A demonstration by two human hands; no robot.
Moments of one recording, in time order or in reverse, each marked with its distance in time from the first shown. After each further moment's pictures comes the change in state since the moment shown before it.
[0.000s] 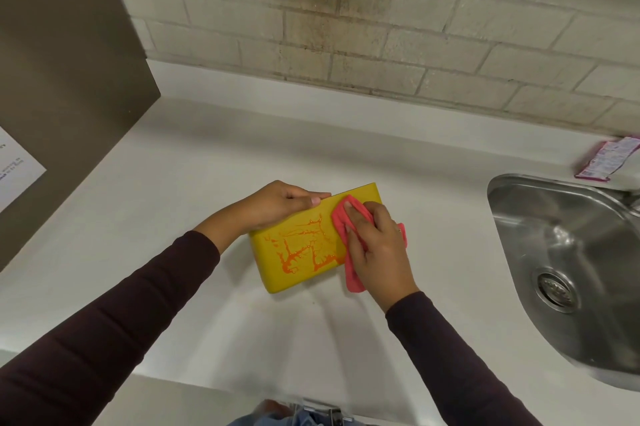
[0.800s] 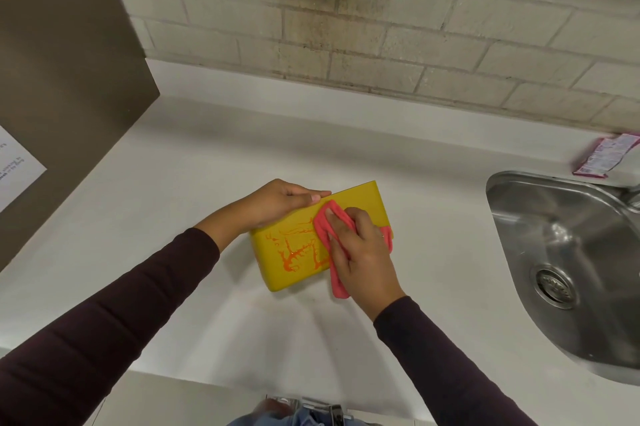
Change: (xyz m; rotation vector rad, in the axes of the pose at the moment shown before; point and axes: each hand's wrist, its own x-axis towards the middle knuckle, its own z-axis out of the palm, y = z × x) left_hand 0.000 0.000 0.003 -0.079 0.016 0.007; right_hand -0.009 -0.017 0.011 0.002 -0.059 -0.061
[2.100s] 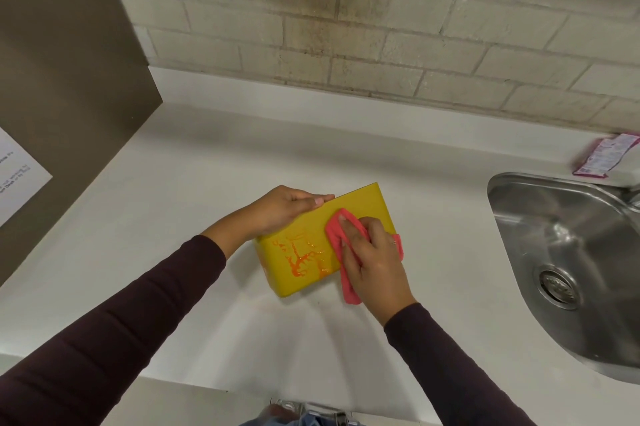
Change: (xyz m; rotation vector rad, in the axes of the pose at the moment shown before) left_hand -0.002 -0.002 0.003 -0.018 -0.003 0.004; right_hand -0.008 0.003 -0.005 -0.043 0.038 0.030
